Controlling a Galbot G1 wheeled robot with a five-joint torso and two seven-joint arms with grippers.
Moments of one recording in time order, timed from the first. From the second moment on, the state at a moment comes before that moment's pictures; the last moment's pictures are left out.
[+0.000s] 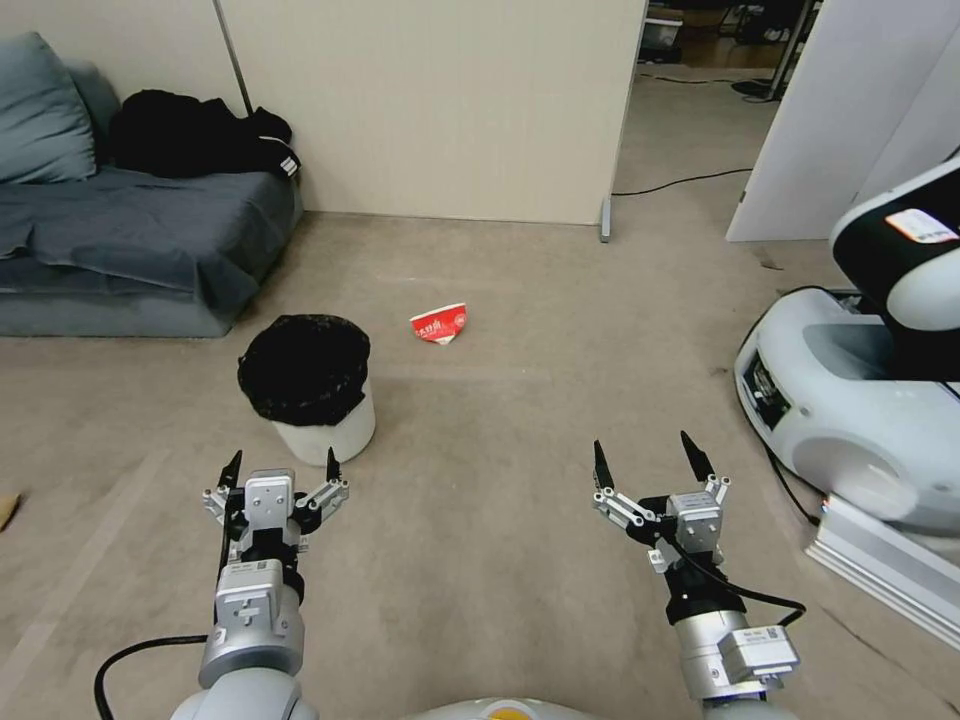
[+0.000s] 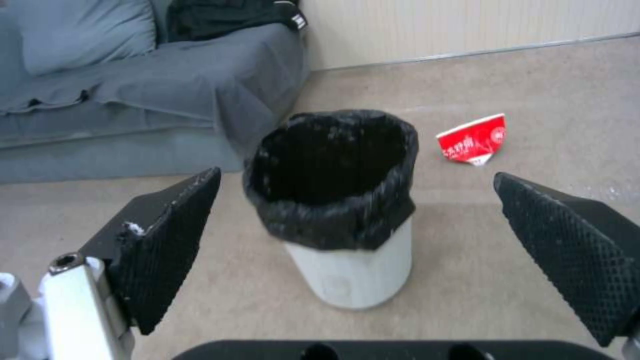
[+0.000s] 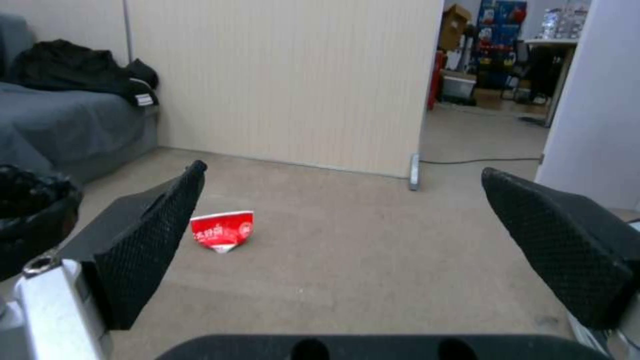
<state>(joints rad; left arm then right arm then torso) 1.81 -1.52 -0.47 -2.44 0.17 0.37 -0.28 -1.85 1.61 0.47 2.28 -0.12 0.15 -0.08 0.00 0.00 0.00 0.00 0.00</state>
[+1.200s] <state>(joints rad) 1.81 -1.52 -0.47 -2.44 0.17 0.37 -0.29 -1.84 1.61 0.47 2.27 -0.12 0.16 -0.09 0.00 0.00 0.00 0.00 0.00</state>
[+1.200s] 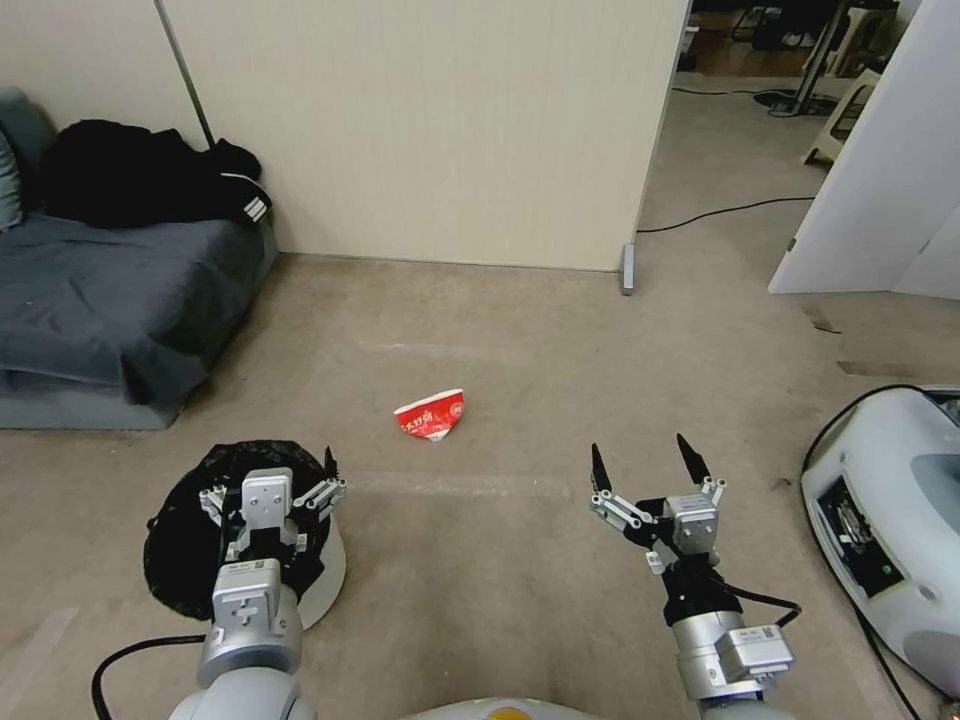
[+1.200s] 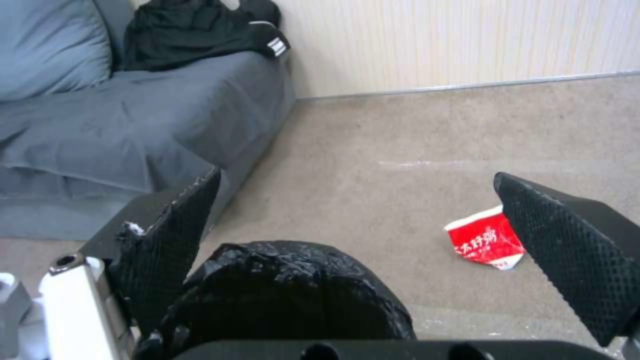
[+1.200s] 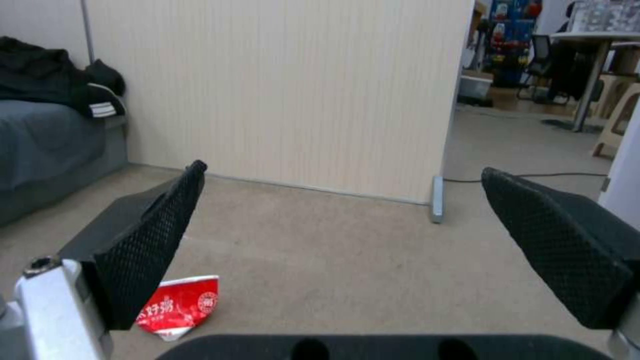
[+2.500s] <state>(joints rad) 1.59 -1.54 -0.79 -2.36 -0.18 0.70 -0.43 -1.84 1.61 0.48 2.25 -0.10 0.20 -0.10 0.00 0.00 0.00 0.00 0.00</state>
